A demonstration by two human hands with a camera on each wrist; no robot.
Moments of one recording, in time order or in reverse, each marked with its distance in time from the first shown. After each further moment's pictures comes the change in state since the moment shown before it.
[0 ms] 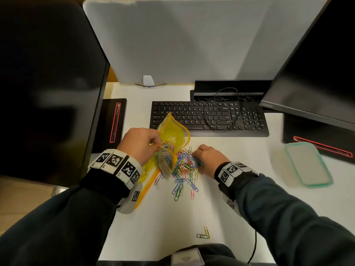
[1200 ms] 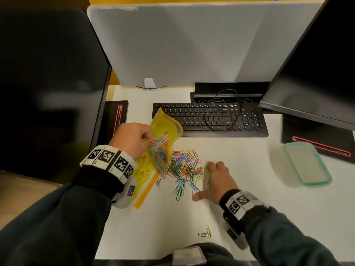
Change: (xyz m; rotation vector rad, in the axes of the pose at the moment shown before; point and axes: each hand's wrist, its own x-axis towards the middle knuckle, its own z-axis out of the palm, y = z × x) left_hand -0.001 -0.002 -0.023 0.020 0.074 -0.028; right_hand -0.058 -0.018 0.026 0.302 -0.019 0.357
